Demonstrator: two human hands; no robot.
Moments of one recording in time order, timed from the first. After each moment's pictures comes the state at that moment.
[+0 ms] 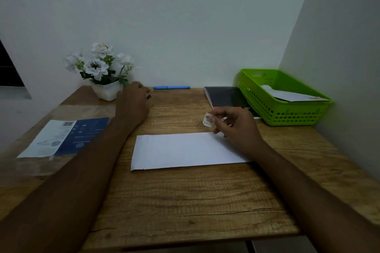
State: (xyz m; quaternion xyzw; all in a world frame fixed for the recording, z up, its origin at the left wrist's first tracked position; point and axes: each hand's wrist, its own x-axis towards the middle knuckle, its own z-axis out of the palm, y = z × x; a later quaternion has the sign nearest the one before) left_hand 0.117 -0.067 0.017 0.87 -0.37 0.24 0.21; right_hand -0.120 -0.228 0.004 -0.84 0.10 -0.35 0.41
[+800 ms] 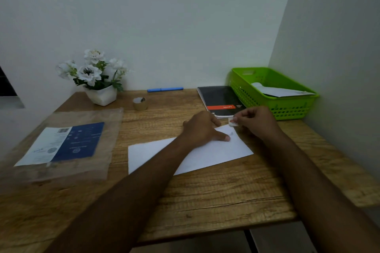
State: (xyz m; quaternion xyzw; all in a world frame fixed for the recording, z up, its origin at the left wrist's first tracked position) left_hand -0.029 -0.151 0.008 0.81 -0.48 -0.11 0.30; right_hand -0.156 -0.277 0.009 -0.79 0.35 -0.31 0.39
